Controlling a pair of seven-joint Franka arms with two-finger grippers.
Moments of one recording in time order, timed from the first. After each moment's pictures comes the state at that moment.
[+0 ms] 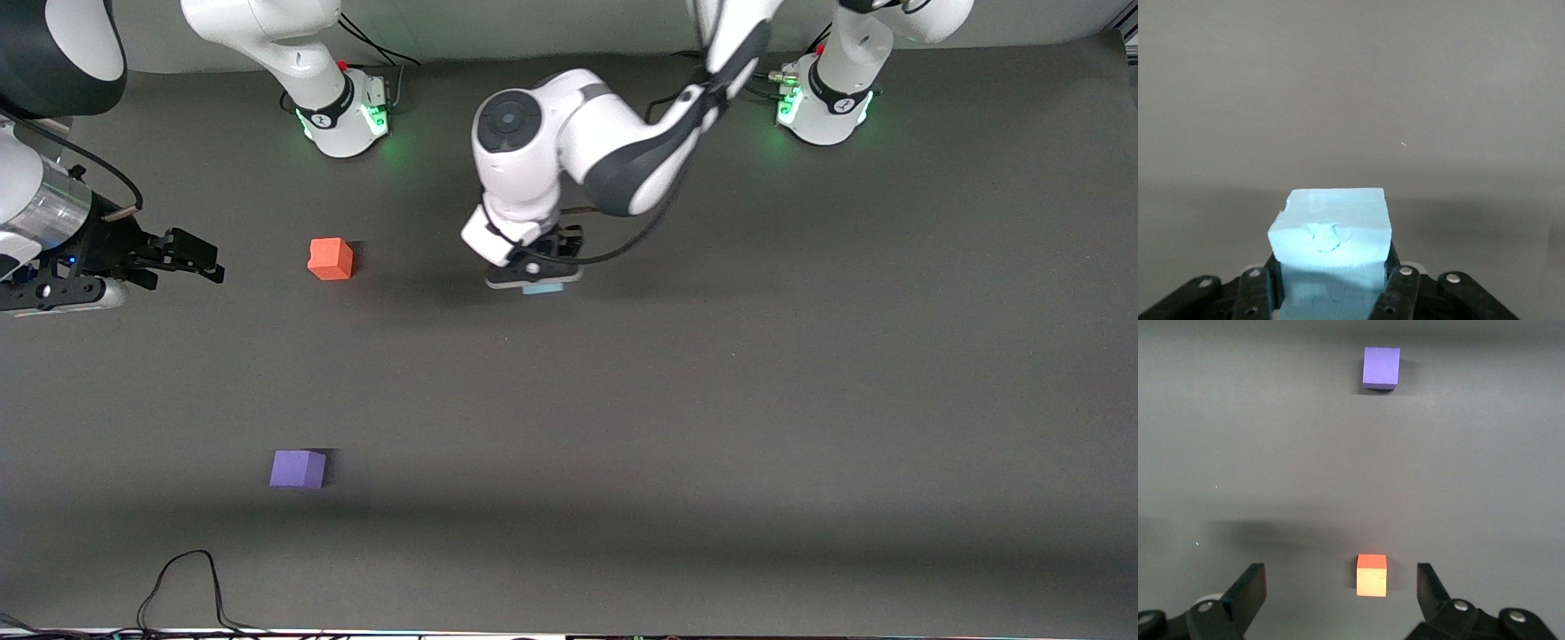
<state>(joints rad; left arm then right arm) -0.92 0.70 -0.04 -1.23 -0.01 1.95 -1.03 0.11 -0.03 -0.08 -1.75 0.06 1.70 0.00</state>
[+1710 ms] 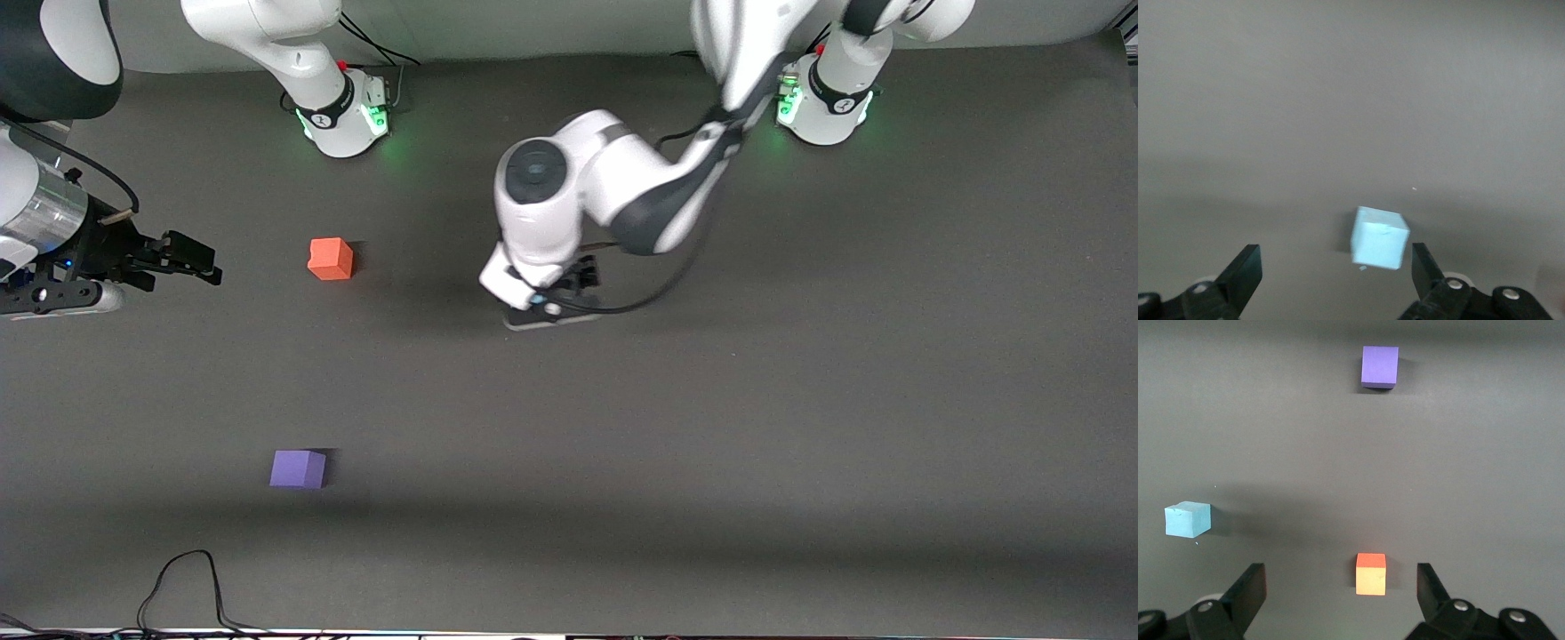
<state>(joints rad) -0.74 0.63 -0.01 -1.17 -0.08 1.82 -0.91 0.11 -0.01 -0.08 -1.73 0.06 1.68 0.00</state>
